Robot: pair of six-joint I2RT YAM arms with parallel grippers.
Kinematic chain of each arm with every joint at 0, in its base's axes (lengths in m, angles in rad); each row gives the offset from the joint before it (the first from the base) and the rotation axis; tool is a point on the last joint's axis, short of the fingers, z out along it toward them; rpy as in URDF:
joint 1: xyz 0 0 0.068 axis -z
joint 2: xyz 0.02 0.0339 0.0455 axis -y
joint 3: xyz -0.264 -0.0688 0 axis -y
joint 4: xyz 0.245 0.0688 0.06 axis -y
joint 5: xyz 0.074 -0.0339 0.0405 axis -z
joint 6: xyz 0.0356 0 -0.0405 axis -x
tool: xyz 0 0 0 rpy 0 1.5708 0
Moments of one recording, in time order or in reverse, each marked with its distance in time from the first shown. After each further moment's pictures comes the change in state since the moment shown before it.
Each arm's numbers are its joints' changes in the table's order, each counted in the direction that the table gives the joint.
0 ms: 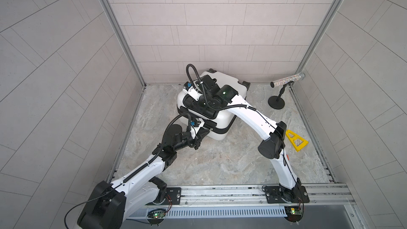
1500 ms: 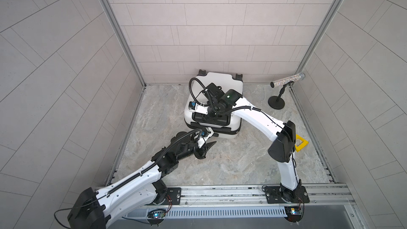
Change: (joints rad) left arm 0.266 0.146 0.063 -0.293 -0.315 -0.090; right arm 0.018 0.178 -0.362 -0.108 -0.111 0.528
